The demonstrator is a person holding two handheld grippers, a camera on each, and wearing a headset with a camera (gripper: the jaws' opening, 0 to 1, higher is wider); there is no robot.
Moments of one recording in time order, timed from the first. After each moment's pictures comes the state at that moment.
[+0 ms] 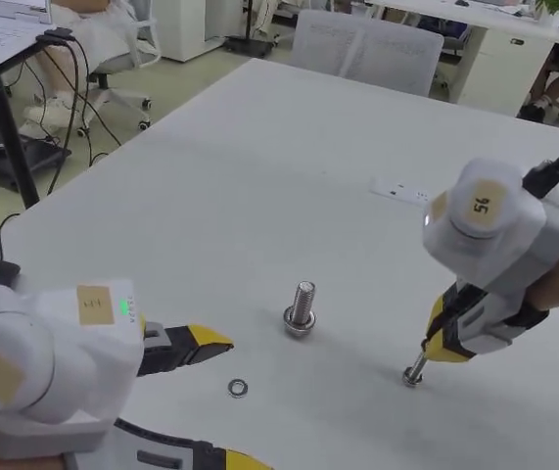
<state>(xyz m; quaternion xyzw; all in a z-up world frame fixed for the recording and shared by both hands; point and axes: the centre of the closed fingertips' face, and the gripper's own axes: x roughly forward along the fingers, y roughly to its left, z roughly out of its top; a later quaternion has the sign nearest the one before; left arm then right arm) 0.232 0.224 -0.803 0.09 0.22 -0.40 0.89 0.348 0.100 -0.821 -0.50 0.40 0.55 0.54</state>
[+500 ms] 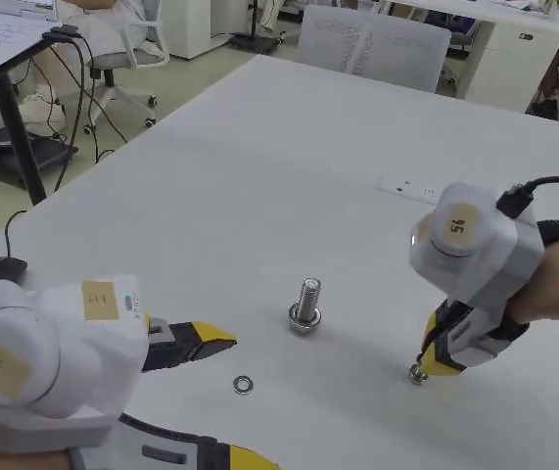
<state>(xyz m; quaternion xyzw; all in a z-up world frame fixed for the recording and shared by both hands) 0.232 0.226 -0.804 0.09 0.22 -0.39 0.89 0.350 0.100 -0.855 -0.49 0.43 0.55 0.52</state>
